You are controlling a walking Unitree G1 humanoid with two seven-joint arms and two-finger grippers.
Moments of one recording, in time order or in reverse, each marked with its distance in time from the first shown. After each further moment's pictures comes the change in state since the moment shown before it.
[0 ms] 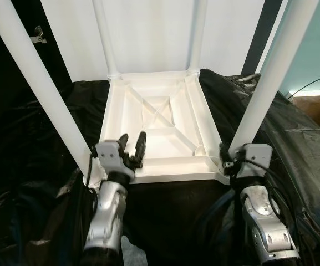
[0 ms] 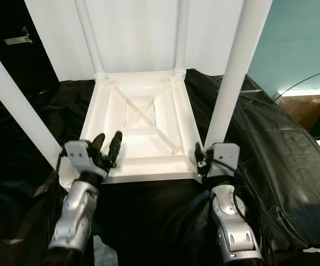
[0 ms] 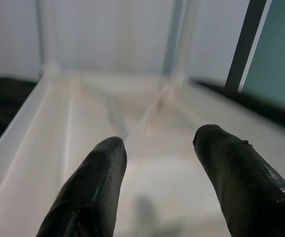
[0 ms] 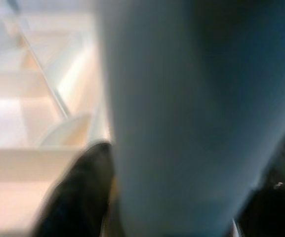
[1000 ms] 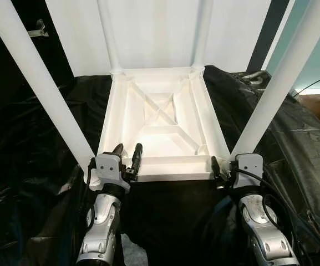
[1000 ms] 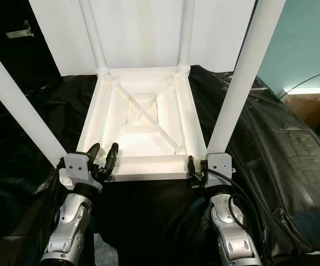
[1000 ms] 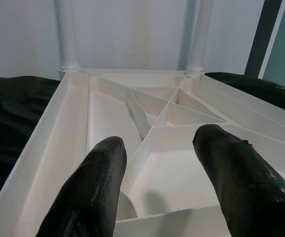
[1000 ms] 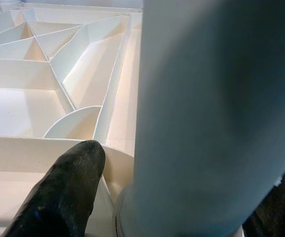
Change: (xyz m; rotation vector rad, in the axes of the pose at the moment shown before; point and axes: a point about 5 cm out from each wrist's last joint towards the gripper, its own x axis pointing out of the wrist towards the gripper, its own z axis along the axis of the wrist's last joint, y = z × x) left arm -0.007 0.003 0.001 0.051 -0.008 0.013; right arm -0.008 0.002 0.004 -0.061 -0.040 0.006
